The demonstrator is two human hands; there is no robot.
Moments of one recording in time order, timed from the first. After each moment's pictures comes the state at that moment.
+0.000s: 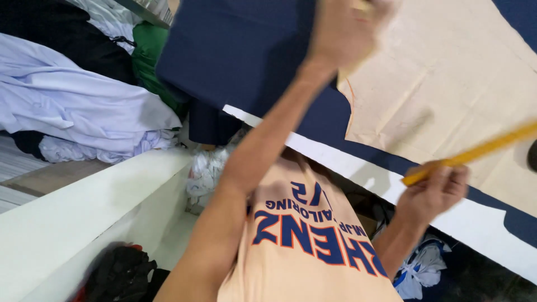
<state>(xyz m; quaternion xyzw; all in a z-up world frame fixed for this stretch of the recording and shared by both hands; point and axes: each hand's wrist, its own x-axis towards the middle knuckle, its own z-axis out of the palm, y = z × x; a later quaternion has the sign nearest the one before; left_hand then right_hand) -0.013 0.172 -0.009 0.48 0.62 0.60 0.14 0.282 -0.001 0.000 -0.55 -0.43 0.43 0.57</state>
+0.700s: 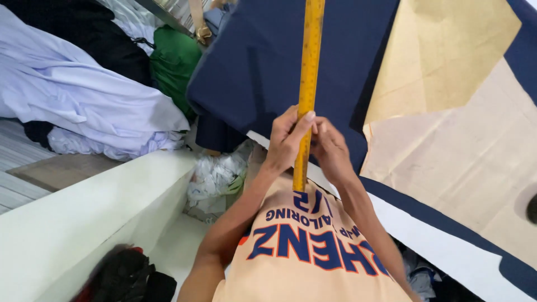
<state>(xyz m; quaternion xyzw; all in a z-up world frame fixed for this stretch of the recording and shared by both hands) -0.072 -0.004 0.010 0.30 0.54 0.67 0.41 0.060 0.036 -0.039 -0.38 -0.37 0.81 0.26</state>
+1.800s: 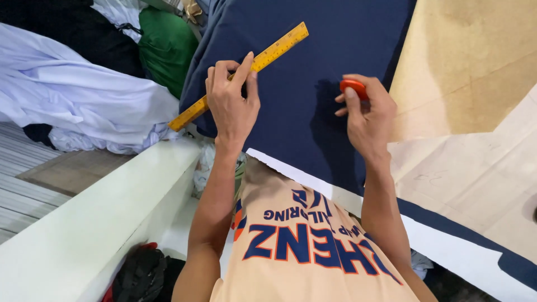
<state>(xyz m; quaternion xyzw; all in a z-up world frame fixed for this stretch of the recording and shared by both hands) -0.201 0.032 -0.016 0.47 0.82 0.32 0.01 0.019 0.149 0.020 -0.43 -0.72 0.46 0.29</state>
